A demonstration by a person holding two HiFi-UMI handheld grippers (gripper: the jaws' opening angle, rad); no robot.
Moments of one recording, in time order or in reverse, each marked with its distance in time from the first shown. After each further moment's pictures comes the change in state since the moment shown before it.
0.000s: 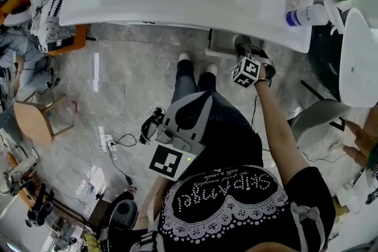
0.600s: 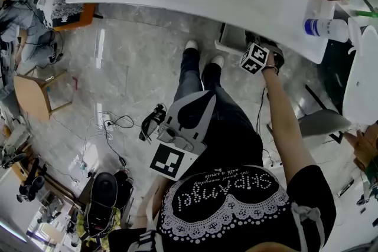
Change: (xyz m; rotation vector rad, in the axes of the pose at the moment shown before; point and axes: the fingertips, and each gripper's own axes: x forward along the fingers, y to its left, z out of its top) left arm -0.001 0.014 -0.012 -0.042 0.045 0.103; right arm 0.047 -0.018 0.001 -0.079 0.038 0.075
